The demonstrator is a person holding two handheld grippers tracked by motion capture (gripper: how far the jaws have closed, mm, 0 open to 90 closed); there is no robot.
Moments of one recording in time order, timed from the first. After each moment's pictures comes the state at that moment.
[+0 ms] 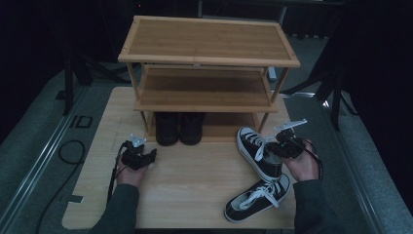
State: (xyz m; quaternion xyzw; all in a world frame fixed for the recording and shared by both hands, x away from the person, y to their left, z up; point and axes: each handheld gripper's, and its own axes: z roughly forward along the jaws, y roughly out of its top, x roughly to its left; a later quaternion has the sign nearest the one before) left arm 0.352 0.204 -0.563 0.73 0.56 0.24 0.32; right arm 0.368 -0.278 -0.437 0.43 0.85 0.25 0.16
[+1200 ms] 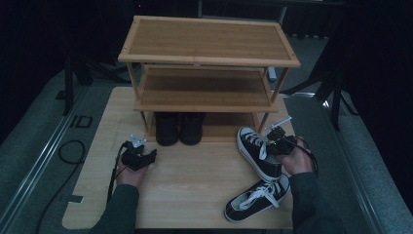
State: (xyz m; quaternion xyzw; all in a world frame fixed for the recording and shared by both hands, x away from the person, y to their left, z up) left arm 0.350 0.203 -0.563 0.73 0.56 0.24 0.32; right arm 0.393 -0.265 -0.458 0.44 0.87 0.16 0.16
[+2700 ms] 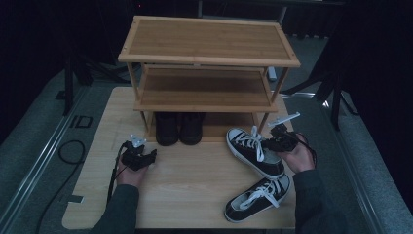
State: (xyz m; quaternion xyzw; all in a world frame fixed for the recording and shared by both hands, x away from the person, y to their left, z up) left arm 0.350 0.203 -0.563 0.73 0.56 0.24 0.32; right arm 0.391 -0.269 -0.439 0.38 0.87 0.28 0.11
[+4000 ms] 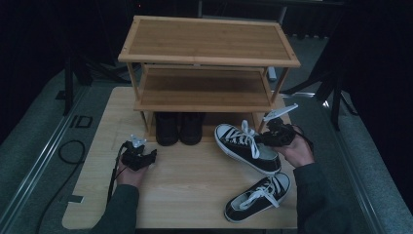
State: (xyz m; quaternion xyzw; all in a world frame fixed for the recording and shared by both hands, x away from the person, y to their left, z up) left arm 0.350 0.203 -0.563 0.73 0.56 0.24 0.32; right arm 0.388 -0.247 -0.403 0.32 0.89 0.32 0.08
